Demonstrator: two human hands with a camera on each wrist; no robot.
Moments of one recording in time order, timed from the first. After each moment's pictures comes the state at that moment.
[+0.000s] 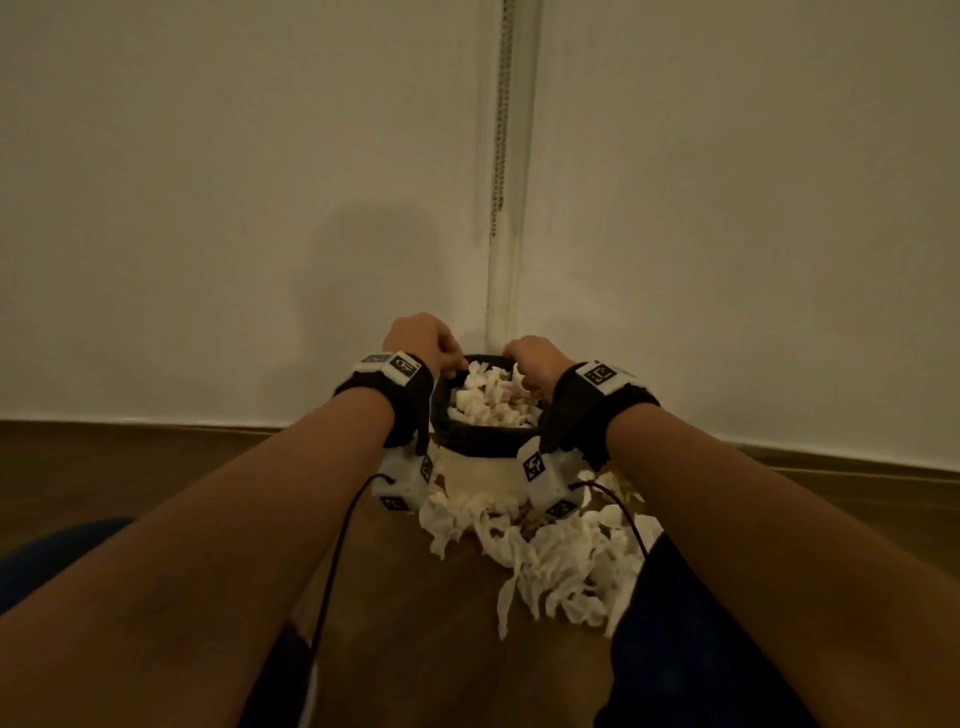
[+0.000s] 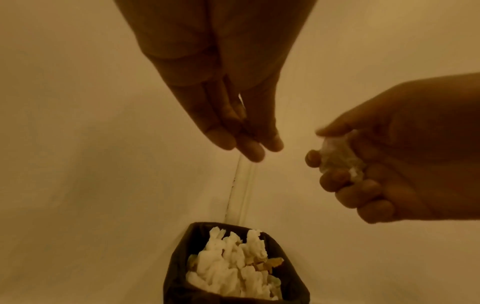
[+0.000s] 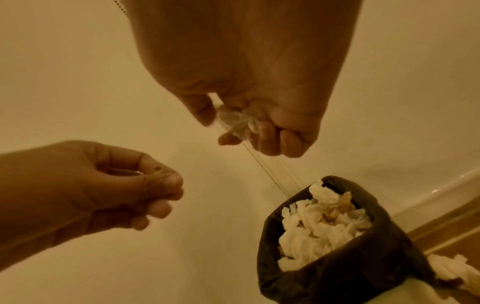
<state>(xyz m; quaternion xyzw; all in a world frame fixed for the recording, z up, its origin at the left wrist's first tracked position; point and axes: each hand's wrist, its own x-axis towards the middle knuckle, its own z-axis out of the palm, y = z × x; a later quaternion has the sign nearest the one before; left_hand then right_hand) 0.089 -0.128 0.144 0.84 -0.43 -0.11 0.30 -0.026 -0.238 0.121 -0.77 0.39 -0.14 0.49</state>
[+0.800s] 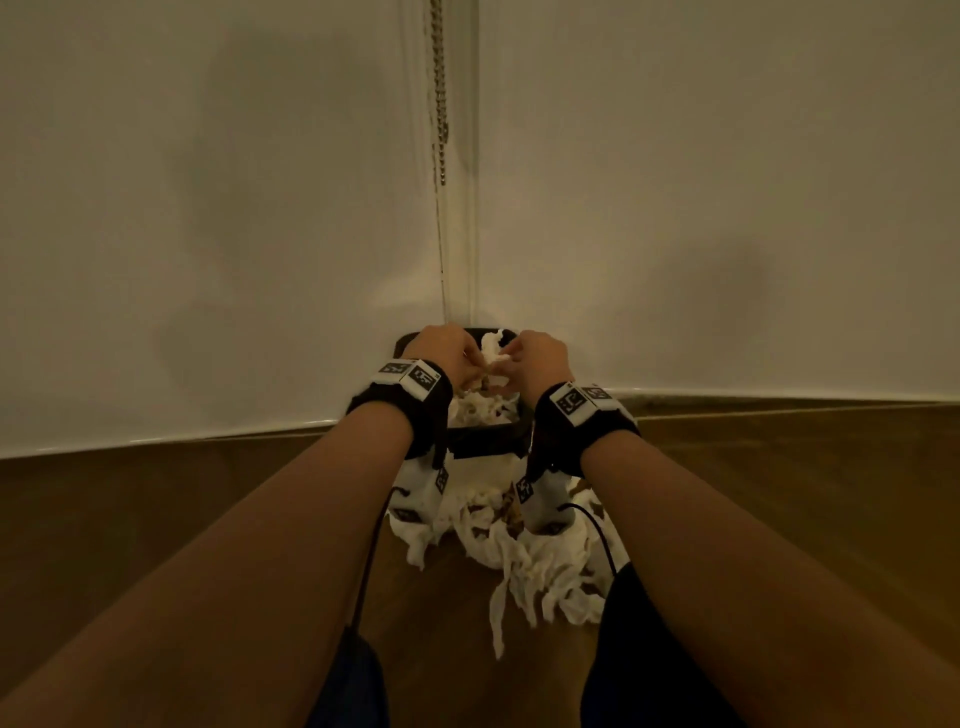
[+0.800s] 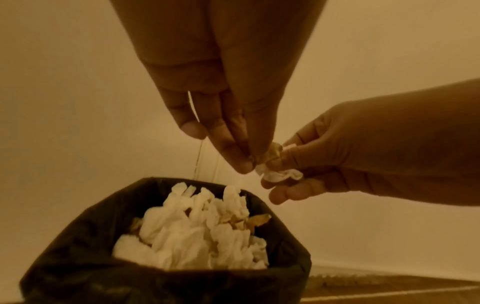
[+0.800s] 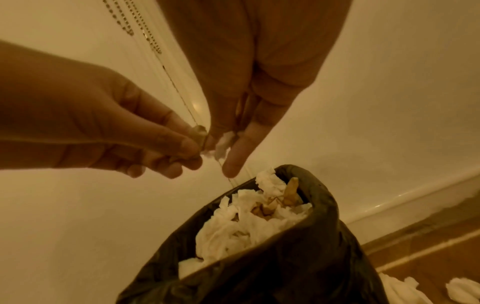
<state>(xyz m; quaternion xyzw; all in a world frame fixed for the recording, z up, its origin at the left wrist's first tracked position) 0.098 -0.237 0.084 0.81 -0.53 -0.16 0.16 -0.004 -0.318 0.046 -0.81 0.47 -0.16 0.31</state>
